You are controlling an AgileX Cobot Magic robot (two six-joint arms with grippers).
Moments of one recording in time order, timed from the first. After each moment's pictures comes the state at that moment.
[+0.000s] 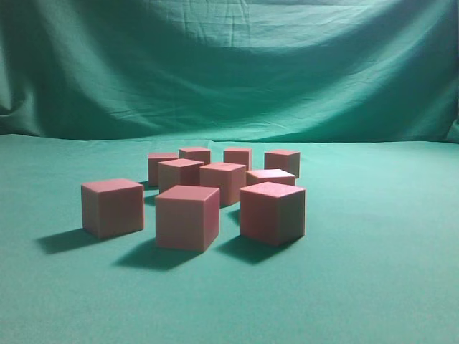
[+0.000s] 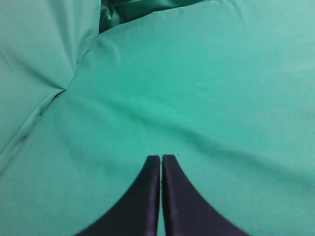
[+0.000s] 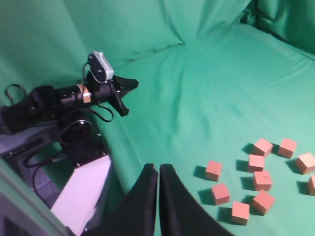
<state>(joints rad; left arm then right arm) 0.07 -0.02 0.02 0.41 0.37 -0.08 0.91 0.62 -1.25 0.33 1.17 -0.15</state>
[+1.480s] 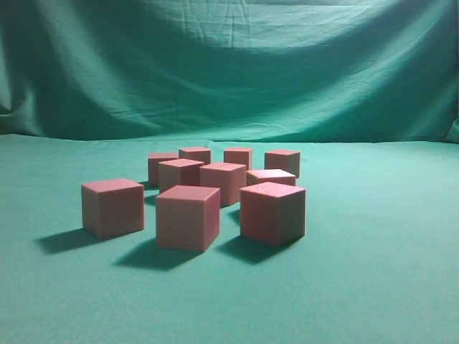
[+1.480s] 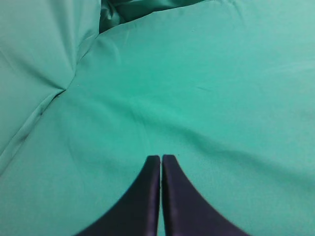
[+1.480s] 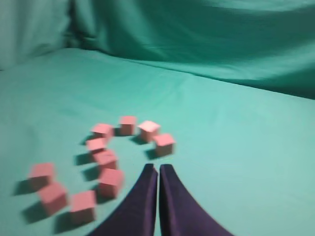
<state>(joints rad) 0.07 -0.02 0.02 0.41 0.37 -0.08 0.42 0.12 -0.25 0.33 0.45 -0.34</state>
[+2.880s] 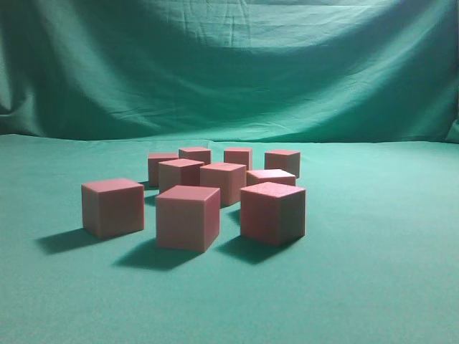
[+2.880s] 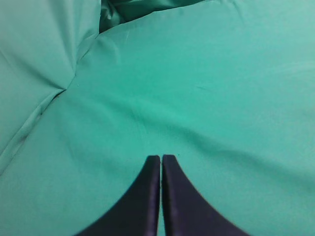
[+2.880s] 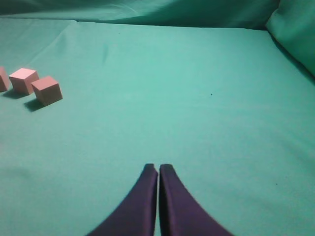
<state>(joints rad) 0.07 -0.02 0.02 0.41 0.37 -0.08 0.03 -0.01 0.03 0.33 0.42 -0.36</state>
